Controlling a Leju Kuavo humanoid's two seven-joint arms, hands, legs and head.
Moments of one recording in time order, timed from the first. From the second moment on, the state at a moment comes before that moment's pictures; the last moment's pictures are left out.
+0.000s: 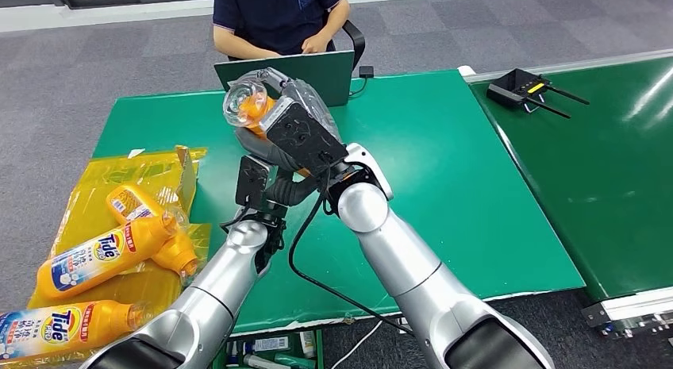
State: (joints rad) left arm -0.70 -0.30 -0.28 -0.60 -0.02 0.01 -0.71; right arm -0.75 0.33 0.36 -1.14 0.19 -0.15 -0.33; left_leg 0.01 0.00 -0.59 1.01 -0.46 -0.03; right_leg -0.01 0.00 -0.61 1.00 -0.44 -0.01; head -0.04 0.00
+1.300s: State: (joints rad) left arm -0.75 -0.17 -0.23 -0.51 -0.22 0.29 -0.70; right arm -0.63 0.24 0.38 -1.34 0.28 -0.18 -0.32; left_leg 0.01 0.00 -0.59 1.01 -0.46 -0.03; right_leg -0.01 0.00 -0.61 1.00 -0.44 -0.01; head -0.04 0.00
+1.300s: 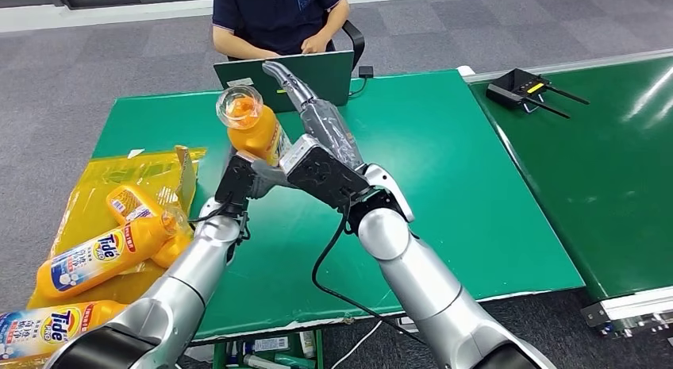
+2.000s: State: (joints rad) left arm -0.86 0.02 -0.19 -0.44 -0.55 0.50 -0.66; right arm -0.59 0.22 0.37 -1.35 0.28 -0.16 -0.35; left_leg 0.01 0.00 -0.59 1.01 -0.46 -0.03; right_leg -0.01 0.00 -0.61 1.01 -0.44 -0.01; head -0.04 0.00
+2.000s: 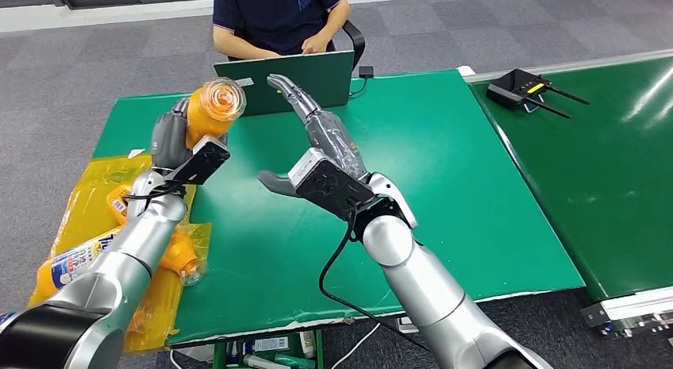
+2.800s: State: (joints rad) left arm -0.88 0.14 -0.18 -0.47 -0.90 0.60 -0.49; right arm -0.52 0.18 0.32 -1.33 0.34 -0.15 -0.36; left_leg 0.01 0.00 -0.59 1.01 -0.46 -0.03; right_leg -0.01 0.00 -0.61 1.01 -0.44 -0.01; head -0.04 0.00
